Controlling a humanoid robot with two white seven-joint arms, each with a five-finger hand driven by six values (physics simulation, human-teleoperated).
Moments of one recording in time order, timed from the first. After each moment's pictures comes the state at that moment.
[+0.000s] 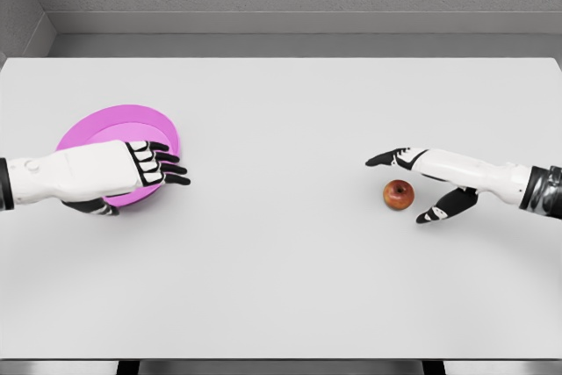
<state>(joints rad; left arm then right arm) -0.52 1.12 -0.75 -1.74 -0.40 -0.61 -0.26 -0.36 -0.80 0.49 -1.41 -0.03 -0.61 0.61</state>
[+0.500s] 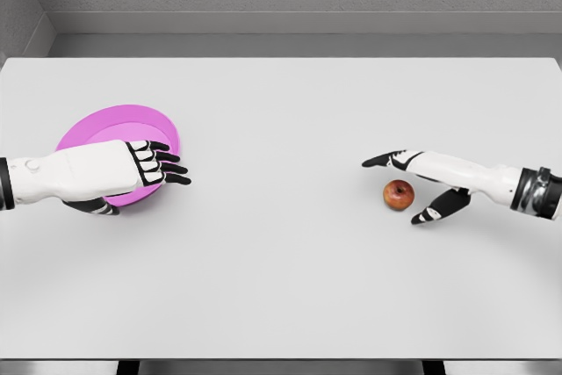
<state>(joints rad) -0.53 1.11 -0.75 -1.74 -0.40 -0.61 -0.26 -0.38 -0.77 0.51 -1.36 -0.02 -0.61 0.61</state>
